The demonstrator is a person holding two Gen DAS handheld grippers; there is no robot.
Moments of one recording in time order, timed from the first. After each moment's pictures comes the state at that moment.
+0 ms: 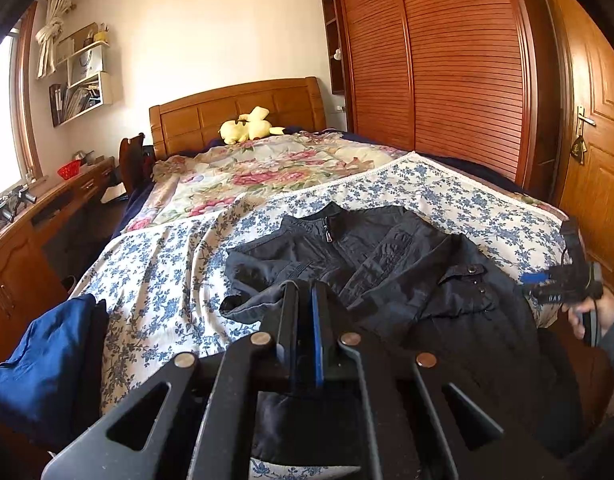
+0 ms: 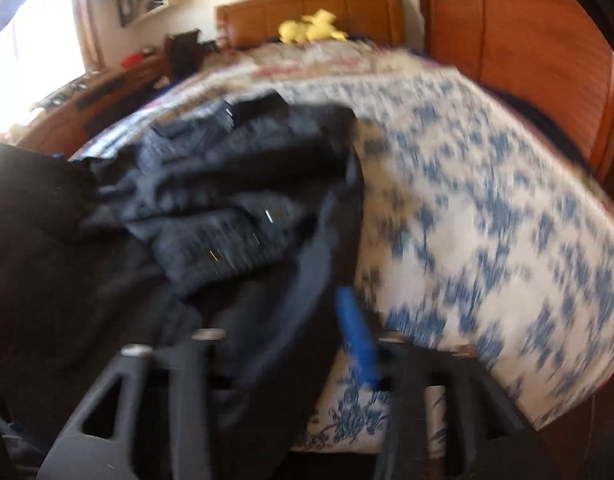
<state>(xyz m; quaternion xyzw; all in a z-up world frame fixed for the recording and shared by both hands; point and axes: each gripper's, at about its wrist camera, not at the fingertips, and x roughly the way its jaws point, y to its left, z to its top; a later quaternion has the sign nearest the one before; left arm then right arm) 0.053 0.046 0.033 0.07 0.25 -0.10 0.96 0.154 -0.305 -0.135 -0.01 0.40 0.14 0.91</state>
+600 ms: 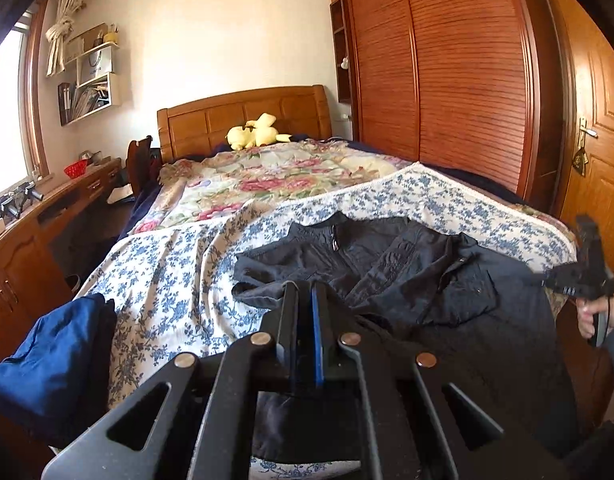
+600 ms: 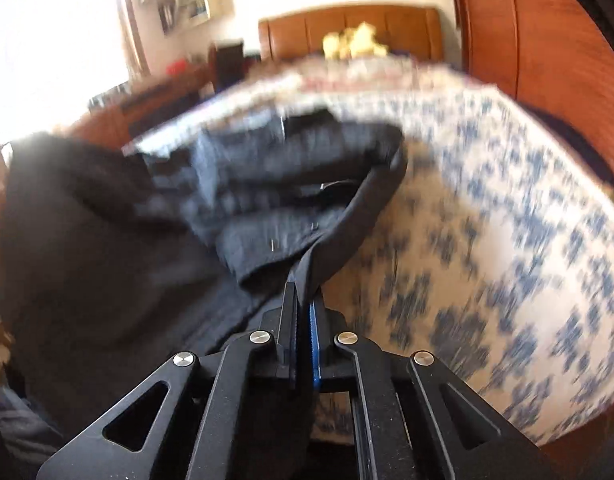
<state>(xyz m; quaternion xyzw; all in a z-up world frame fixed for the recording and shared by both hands) 0.036 0.059 0.052 0.05 0.24 -0.09 0.97 0.118 -0.296 -0.102 0.00 0.34 0.23 0.91</state>
